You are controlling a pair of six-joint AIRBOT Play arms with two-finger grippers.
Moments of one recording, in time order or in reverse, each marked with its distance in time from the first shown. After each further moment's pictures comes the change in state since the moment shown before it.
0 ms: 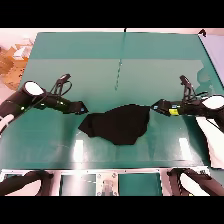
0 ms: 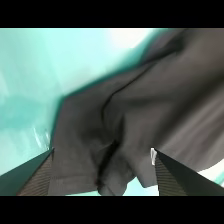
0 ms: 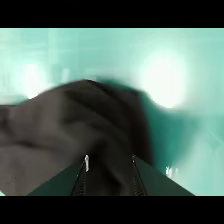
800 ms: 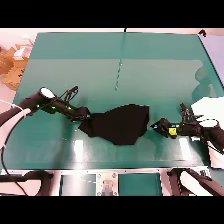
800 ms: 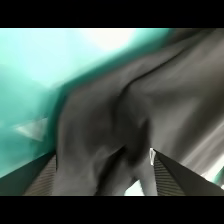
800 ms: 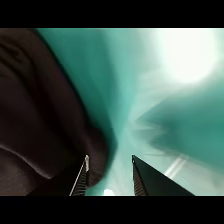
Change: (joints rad) left arm 0.000 -0.245 -0.004 -0.118 -0.023 0.051; right arm -0.157 -0.037 -0.331 0.174 -0.038 -0.076
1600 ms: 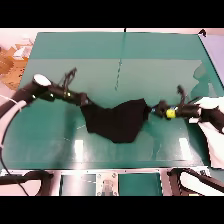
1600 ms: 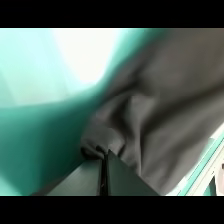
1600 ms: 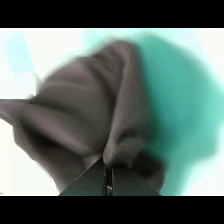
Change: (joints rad) left arm -0.002 0.071 0.219 -0.089 -0.025 0.073; right arm 0.055 -0.161 0.322 0.194 0.149 -0.129
